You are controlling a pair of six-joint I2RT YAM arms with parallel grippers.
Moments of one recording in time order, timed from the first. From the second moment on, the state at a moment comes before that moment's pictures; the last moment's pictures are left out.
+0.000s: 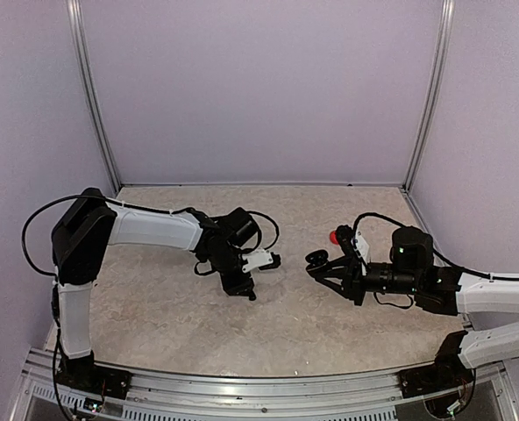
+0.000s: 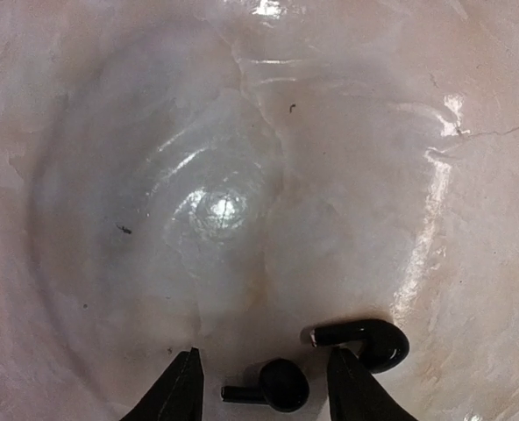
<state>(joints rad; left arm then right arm) -0.85 2.05 1.41 -0.56 0.08 0.48 0.79 1.04 0.44 0.28 -0.34 0.00</state>
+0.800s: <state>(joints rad) -0.82 1.94 1.26 -0.58 0.27 0.10 0.79 1.03 0.44 0.28 -0.34 0.00</state>
